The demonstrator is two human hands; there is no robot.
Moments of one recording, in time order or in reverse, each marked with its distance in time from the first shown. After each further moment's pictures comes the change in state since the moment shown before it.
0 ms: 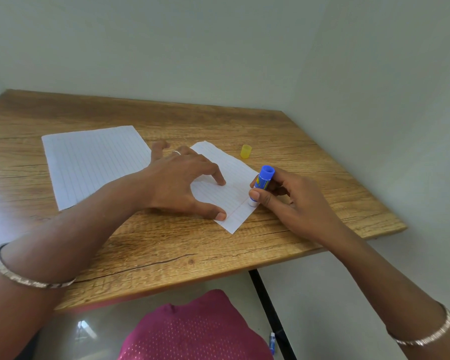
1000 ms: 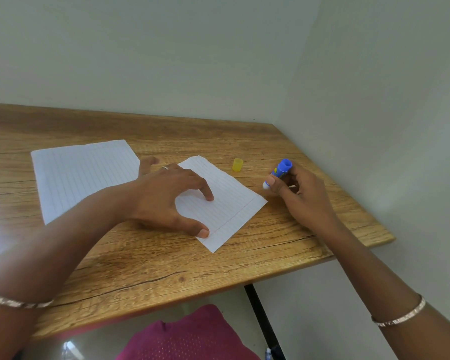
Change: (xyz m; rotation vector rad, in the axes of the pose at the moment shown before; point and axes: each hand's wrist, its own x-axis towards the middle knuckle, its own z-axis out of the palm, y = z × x) left_hand -0.003 -0.011 -0.004 -0.060 -0.076 0.025; right_hand 0.025 0.040 -0.016 0.062 0.194 0.130
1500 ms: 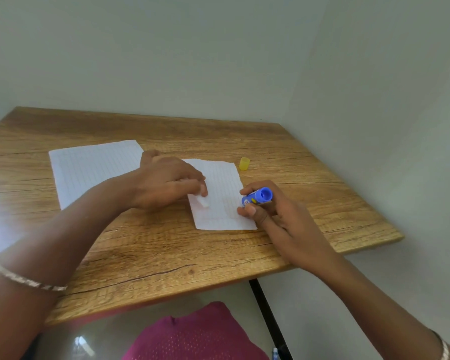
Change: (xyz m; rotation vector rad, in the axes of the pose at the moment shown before) left_hand -0.004 -0.011 -0.010 -0.172 0.091 -0.041; right_hand -0.055 -0.054 0.021 0.076 -0.243 -0.164
